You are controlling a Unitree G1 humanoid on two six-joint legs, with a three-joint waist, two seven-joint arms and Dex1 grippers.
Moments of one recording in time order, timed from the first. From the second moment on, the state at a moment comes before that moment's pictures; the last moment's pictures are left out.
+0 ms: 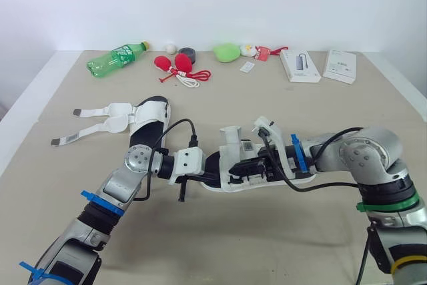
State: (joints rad) left arm -0.51 0.46 -0.36 0.10 -0.12 0.00 -1.21; right arm -0.71 -0.75 0.19 -0.24 0.97 1.39 0.65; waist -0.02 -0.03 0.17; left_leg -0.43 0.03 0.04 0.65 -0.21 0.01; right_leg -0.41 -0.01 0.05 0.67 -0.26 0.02
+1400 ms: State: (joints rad) left arm -0.52 0.45 -0.36 0.12 -0.11 -0.03 -1.20; right arm -0.78 -0.71 0.08 -0.24 0.92 1.39 0.75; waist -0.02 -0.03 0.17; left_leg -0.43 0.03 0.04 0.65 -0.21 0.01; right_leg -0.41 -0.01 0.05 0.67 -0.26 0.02
